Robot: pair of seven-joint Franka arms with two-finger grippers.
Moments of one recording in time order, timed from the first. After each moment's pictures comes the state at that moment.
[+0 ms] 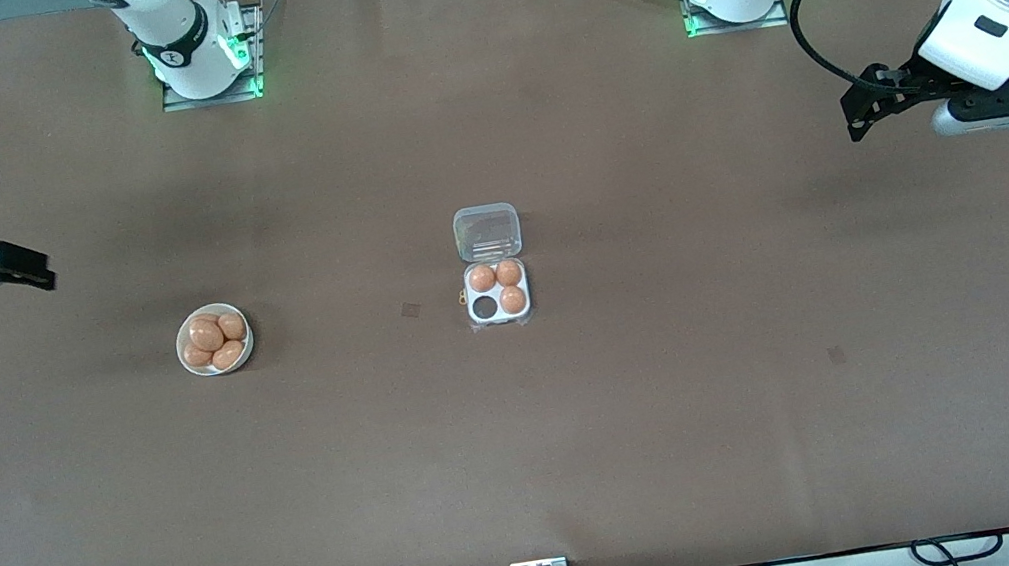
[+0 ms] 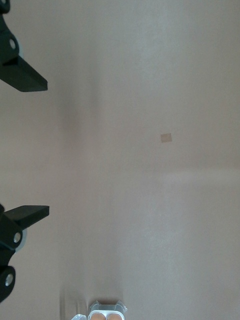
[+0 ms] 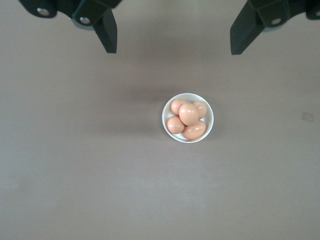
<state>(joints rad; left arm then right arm) 0.07 -0.03 -0.21 -1.72 0.01 1.72 -0.13 -0.01 0.13 0.01 -1.68 -0.03 1.72 0.00</state>
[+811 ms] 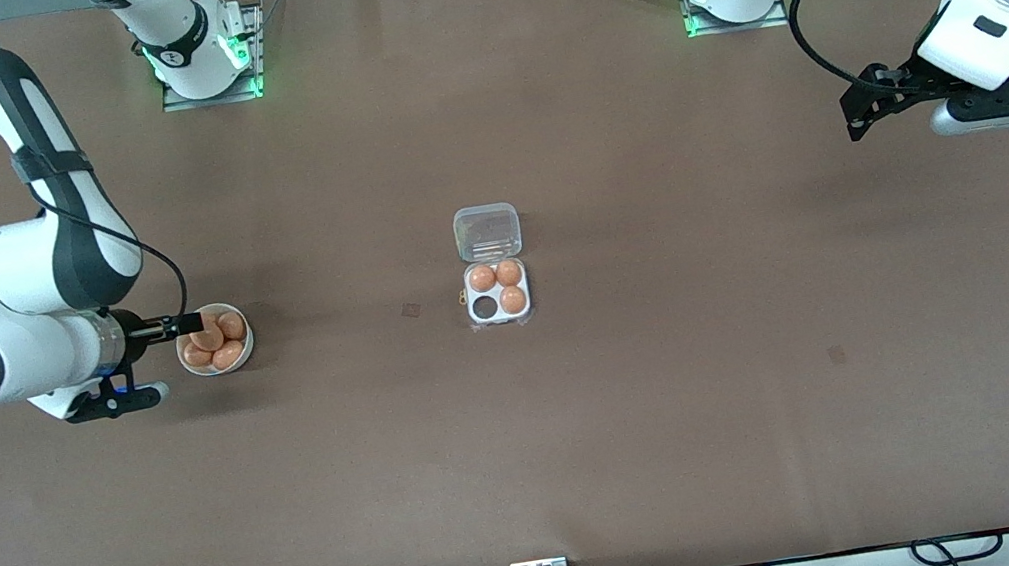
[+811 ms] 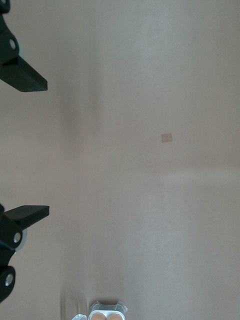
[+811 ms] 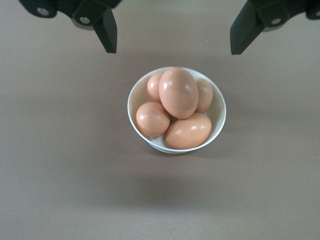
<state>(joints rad) 0.07 -0.03 -0.21 -1.72 0.01 1.72 -0.13 0.04 0.48 0.01 -1.69 0.00 1.84 -0.02</state>
